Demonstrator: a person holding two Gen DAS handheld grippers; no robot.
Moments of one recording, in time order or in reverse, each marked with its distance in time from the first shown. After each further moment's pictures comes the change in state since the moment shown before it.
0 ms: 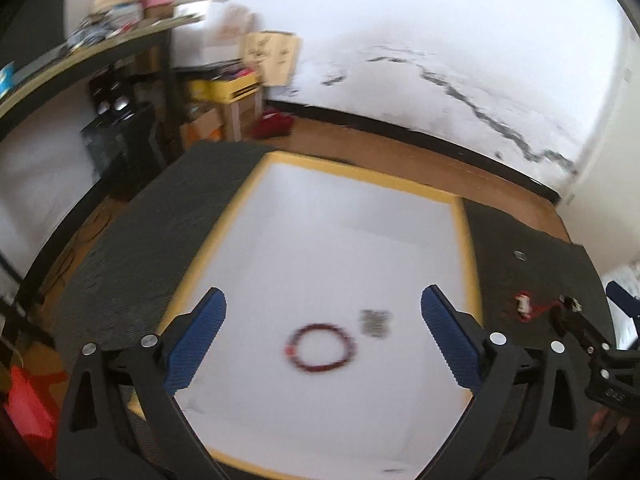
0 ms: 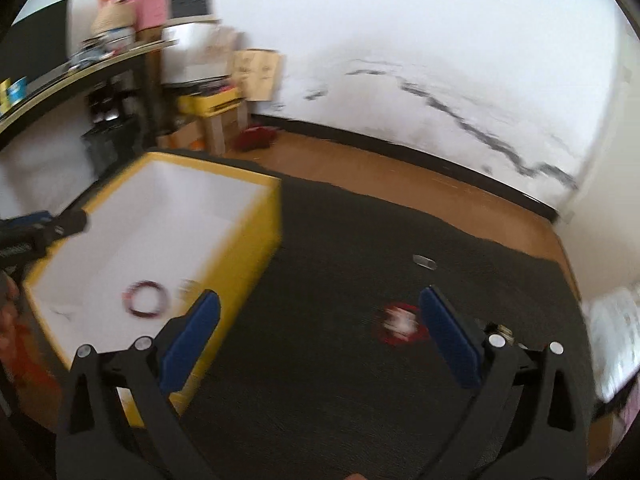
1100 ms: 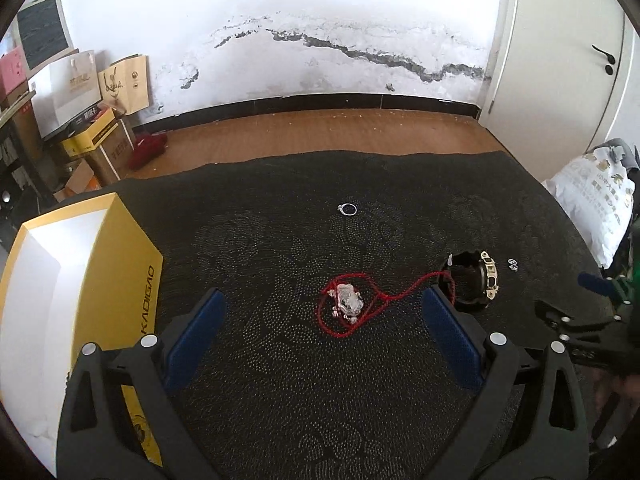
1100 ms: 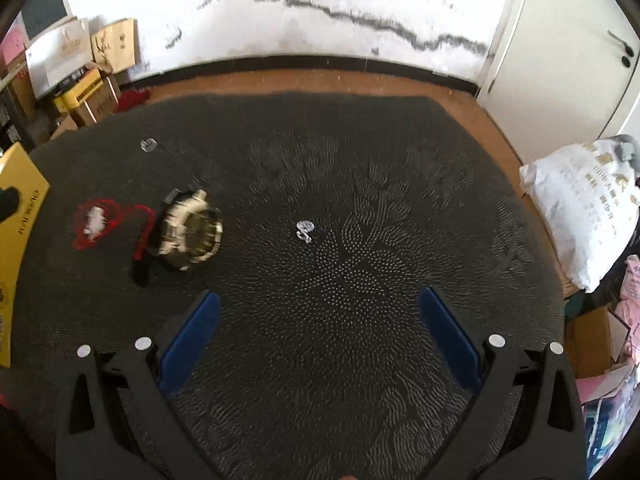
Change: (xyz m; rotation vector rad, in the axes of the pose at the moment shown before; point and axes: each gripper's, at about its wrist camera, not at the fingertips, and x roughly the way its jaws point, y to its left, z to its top) left arm 0.081 -0.282 -0.037 0.335 0.078 -0.180; right arm 0.075 -0.282 -0.123 0.282 0.297 -0.163
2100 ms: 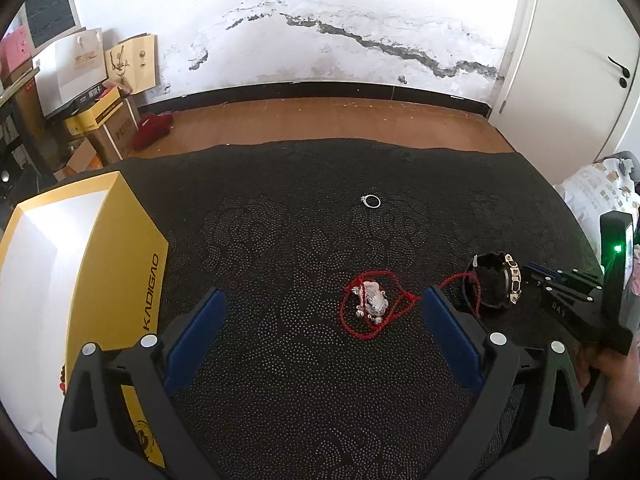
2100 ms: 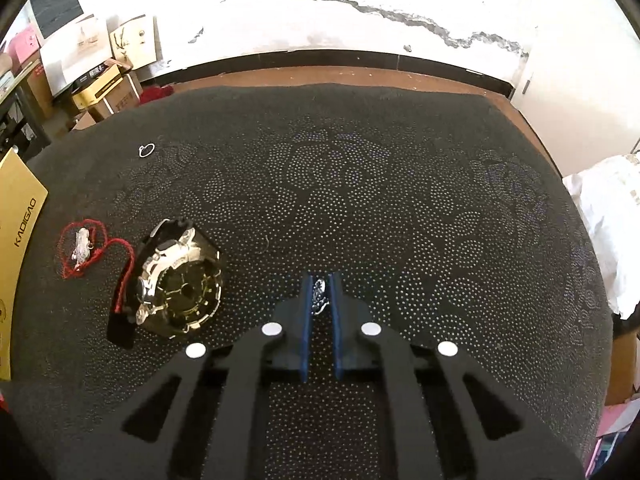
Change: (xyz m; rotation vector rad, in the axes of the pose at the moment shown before) left arm 0.018 0.023 0.002 -0.050 0.043 0.004; right arm 0.053 0.011 0.028 -0.020 -0.006 0.099
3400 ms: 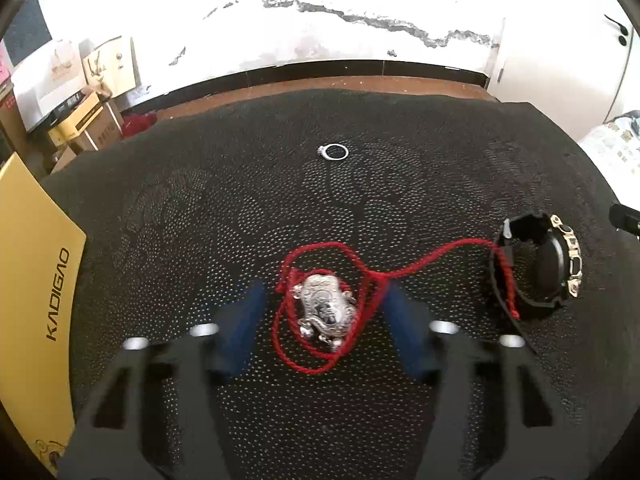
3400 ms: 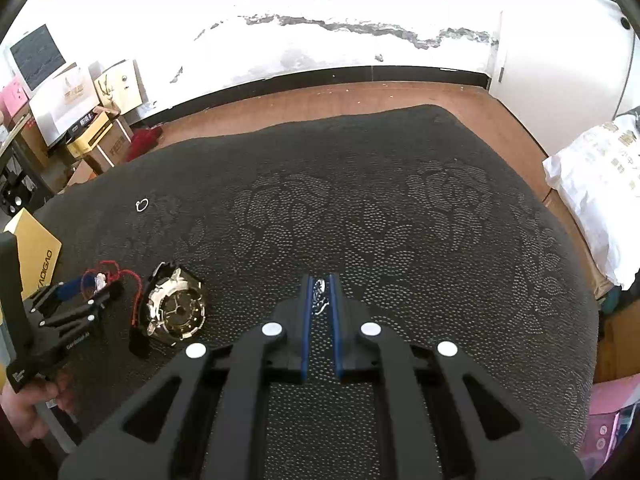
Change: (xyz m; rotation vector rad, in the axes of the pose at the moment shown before) left arm 0.089 -0.056 -0.024 0.089 0.038 0.023; right arm -0.047 -0.047 0.007 0.136 -0.071 0.029
